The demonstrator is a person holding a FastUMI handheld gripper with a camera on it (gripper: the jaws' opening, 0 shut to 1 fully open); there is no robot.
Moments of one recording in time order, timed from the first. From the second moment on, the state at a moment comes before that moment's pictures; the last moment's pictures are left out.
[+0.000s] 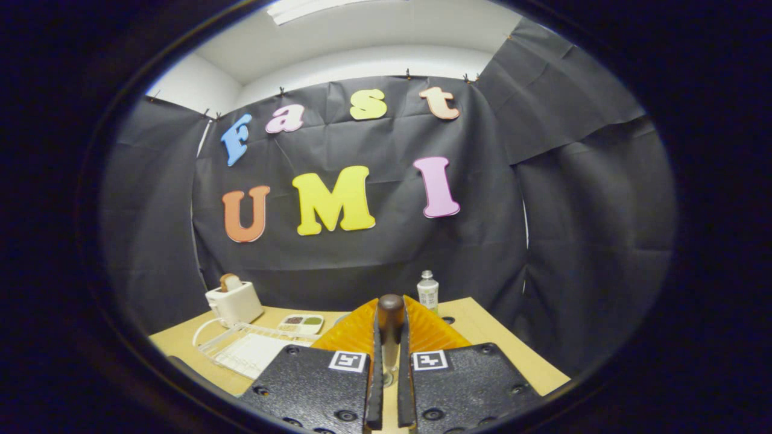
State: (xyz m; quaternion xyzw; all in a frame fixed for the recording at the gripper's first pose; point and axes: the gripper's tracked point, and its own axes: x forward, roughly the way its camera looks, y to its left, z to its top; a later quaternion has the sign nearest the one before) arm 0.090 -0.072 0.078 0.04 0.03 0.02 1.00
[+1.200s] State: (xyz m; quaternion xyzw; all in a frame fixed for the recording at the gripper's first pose) arm 0.009 0.118 -0.095 0.09 0.16 0.16 0.97
